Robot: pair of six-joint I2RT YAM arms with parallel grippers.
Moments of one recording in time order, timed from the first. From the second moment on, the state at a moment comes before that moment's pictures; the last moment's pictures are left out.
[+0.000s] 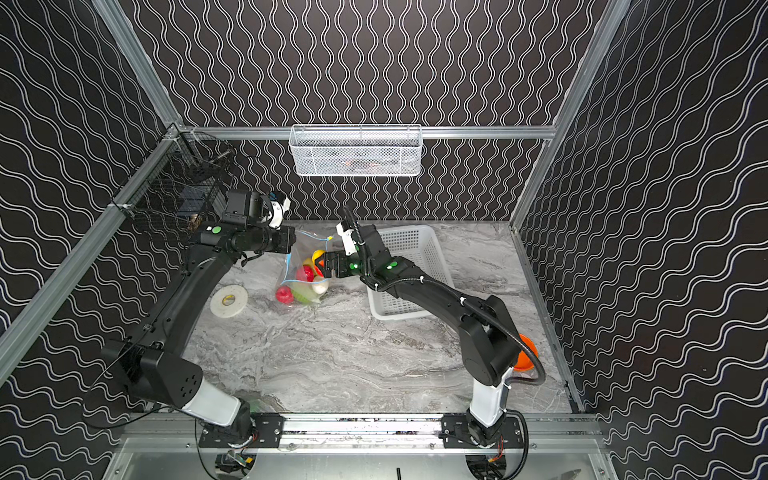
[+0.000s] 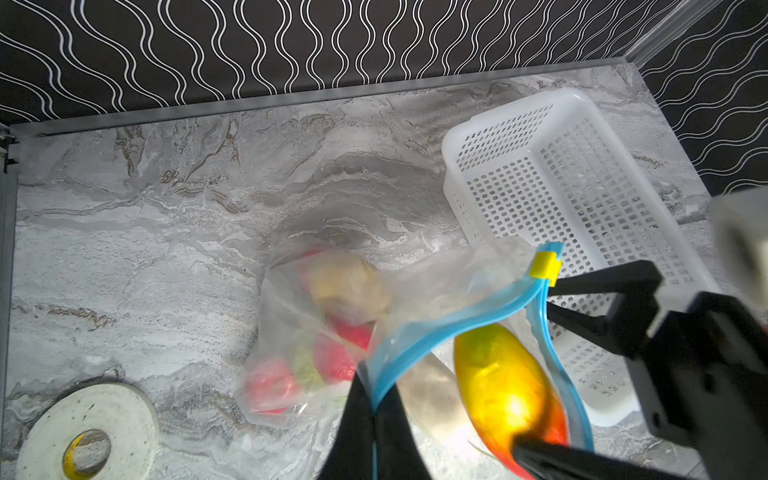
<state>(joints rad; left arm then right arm) -0.21 1.56 1.67 -0.90 0.15 -0.07 0.75 1.80 1.47 -0.13 -0.25 0.46</state>
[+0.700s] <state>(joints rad) -0.21 1.58 1.68 -0.90 0.15 -0.07 0.73 1.70 1.48 -0.22 -0.19 0.41</state>
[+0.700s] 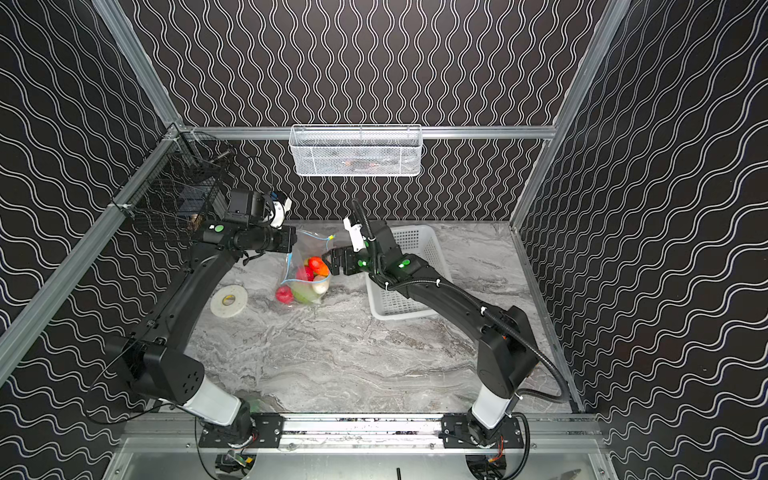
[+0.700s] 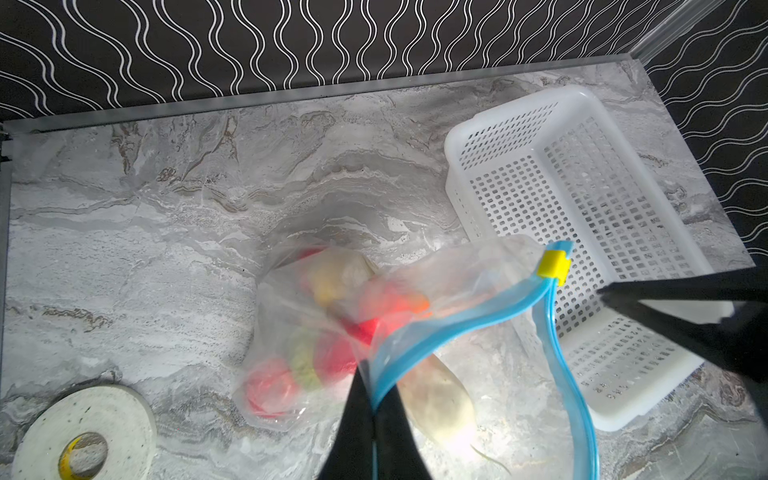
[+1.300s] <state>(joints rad) -0.24 1.59 1.61 -0.88 0.19 -0.13 0.70 1.73 1.65 -0.38 -0.03 0.64</state>
